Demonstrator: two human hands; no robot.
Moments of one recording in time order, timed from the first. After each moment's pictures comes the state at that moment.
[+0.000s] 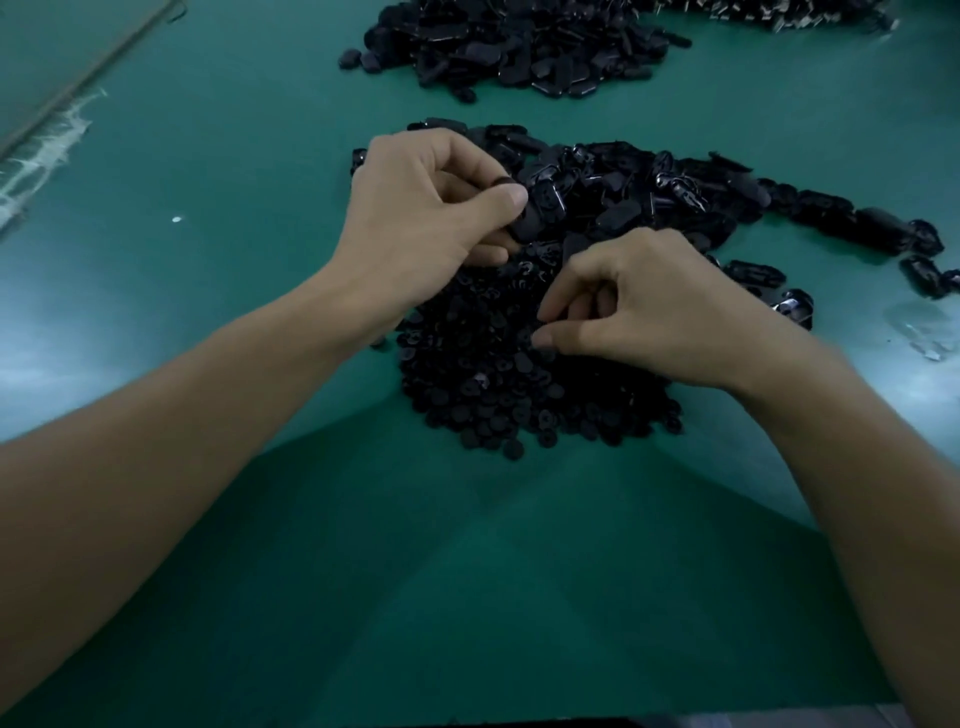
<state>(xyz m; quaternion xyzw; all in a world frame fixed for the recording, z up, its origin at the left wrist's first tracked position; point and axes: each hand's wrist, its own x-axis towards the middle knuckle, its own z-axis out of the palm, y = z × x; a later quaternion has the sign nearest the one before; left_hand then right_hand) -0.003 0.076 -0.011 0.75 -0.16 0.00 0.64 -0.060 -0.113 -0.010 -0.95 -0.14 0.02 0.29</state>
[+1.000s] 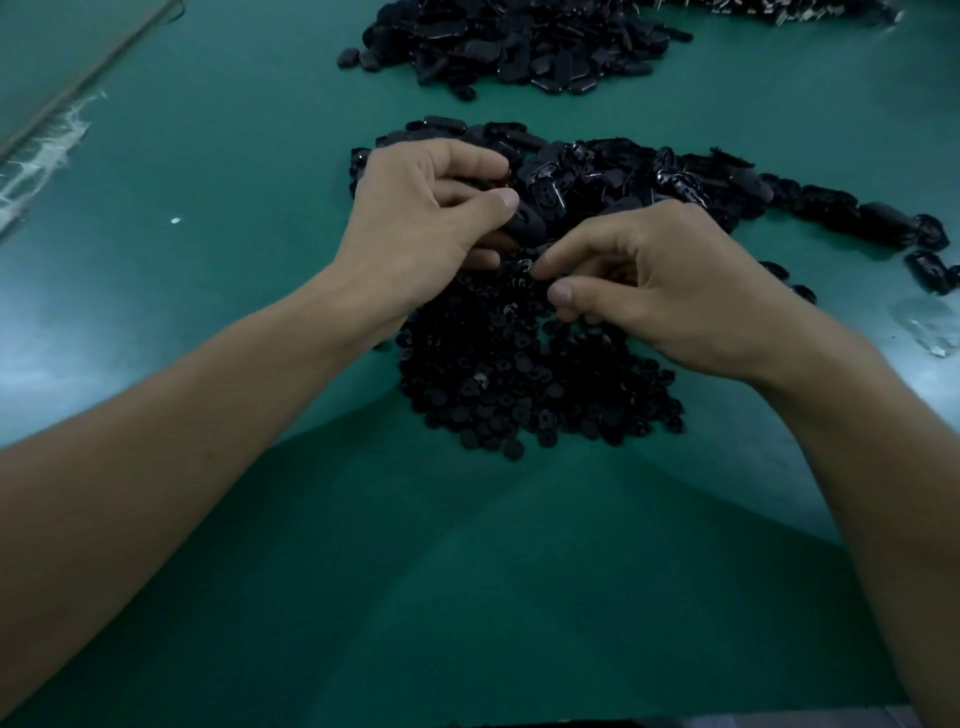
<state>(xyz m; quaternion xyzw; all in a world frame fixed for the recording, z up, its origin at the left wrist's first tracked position) -0.003 0.074 -0.015 0.75 -0.14 -0.02 0.64 -0.065 -0.116 0.001 -0.93 -0.17 -0.01 0.34</state>
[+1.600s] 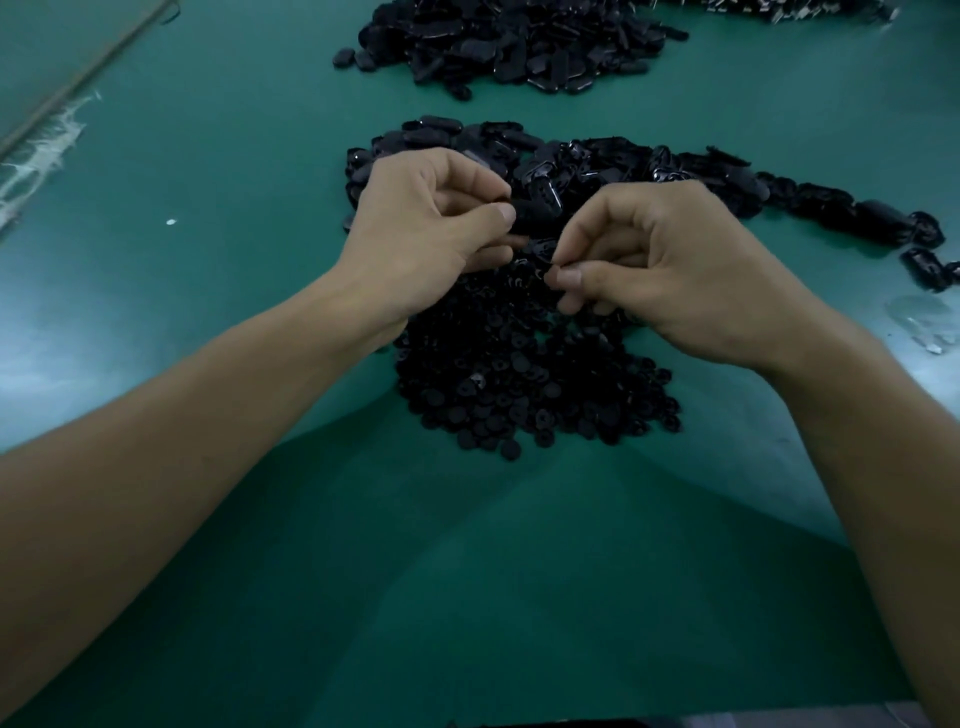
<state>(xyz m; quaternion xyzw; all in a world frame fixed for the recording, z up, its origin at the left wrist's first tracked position) -0.005 0.071 -0.016 0.73 -0.13 -0.05 0.67 -0.063 -0.122 0.001 -0.89 -0.14 -0.02 0.42</state>
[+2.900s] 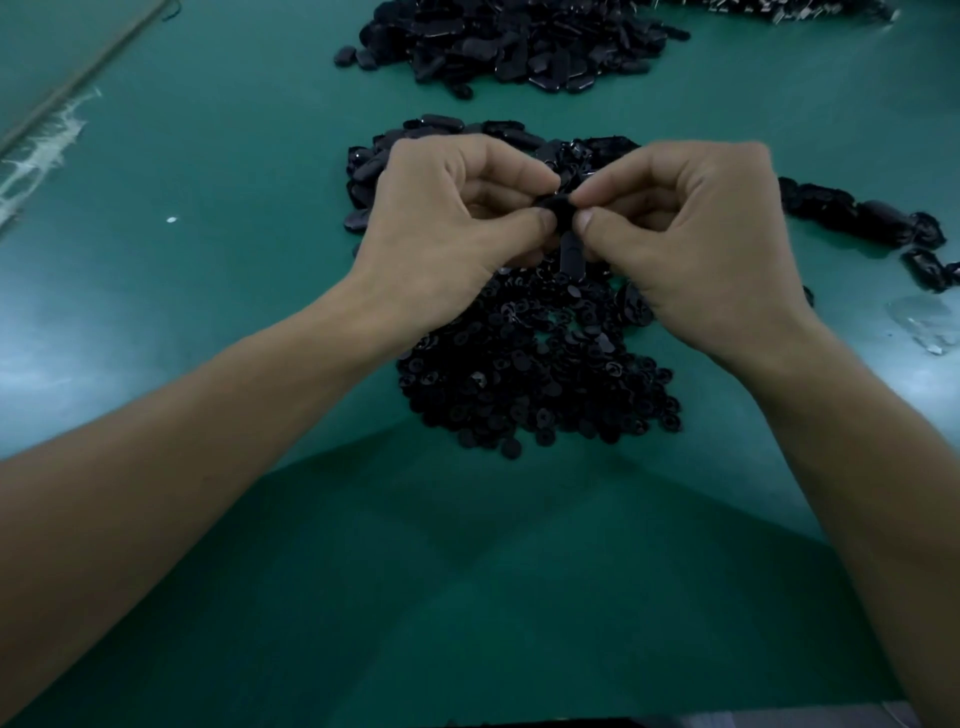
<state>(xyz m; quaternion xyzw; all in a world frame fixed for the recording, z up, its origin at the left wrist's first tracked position) -0.017 0.066 -0.010 0.73 -0.23 -0.01 0.65 -0.064 -0.108 0.000 -0.86 -0.07 -0.21 0.45</state>
